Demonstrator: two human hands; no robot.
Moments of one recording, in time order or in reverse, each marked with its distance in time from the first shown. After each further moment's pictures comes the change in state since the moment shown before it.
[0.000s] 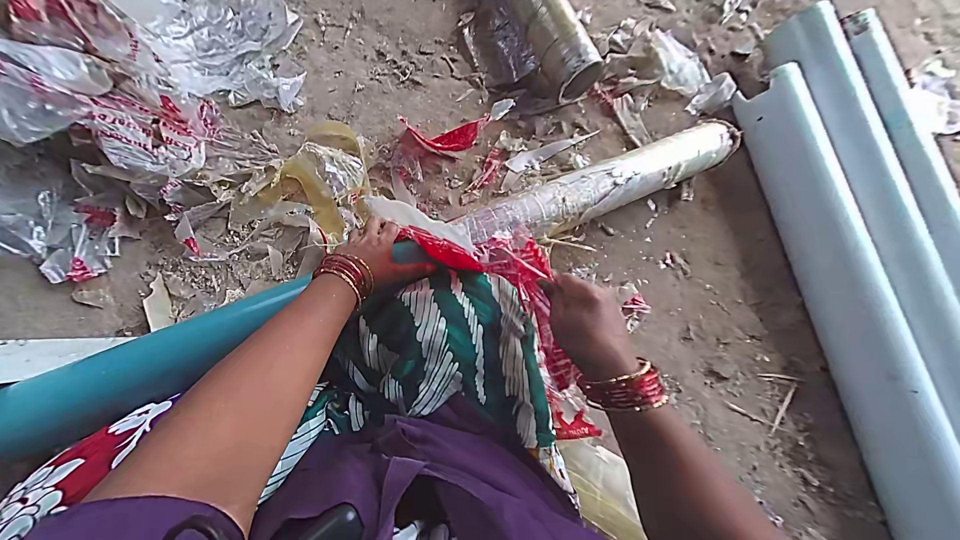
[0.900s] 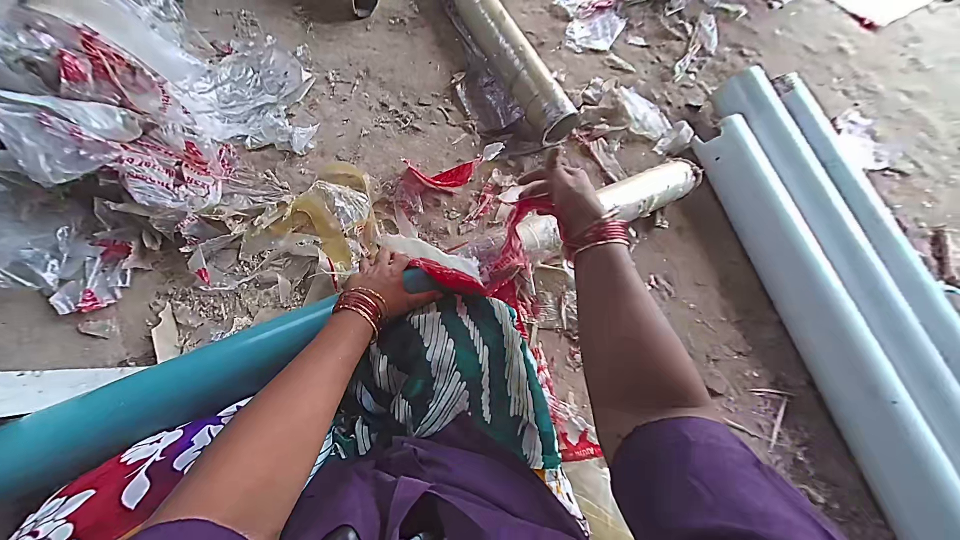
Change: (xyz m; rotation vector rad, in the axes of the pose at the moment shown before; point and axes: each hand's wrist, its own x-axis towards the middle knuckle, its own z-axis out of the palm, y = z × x) left_hand -0.010 0.007 0.001 0.045 -0.001 -0.057; right_hand 0.179 -0.016 -0.024 0.683 0.022 0.051
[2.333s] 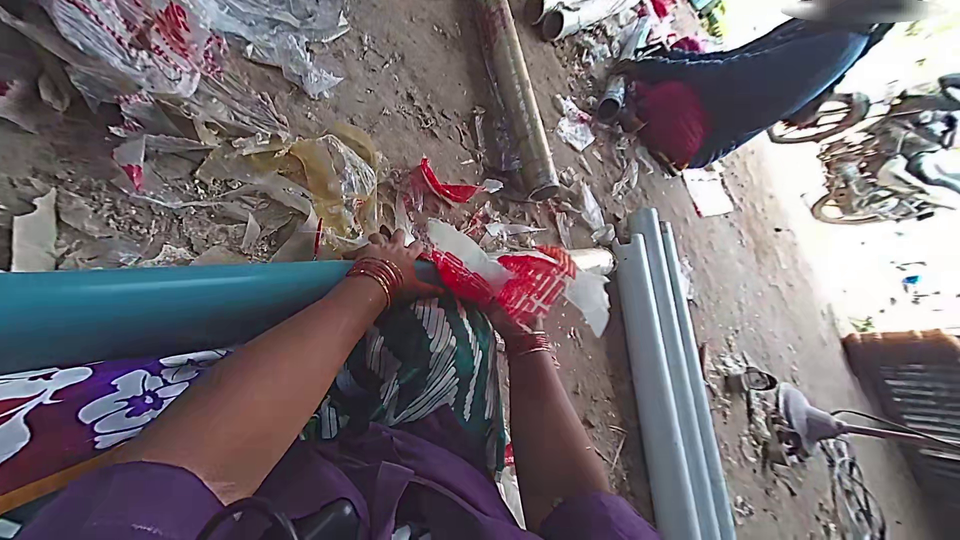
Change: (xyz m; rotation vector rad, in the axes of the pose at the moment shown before) left_hand 0.010 -0.015 0.005 -0.161 0.022 0.132; right_hand -0.103 0.060 0.063 0.776 0.063 0.269
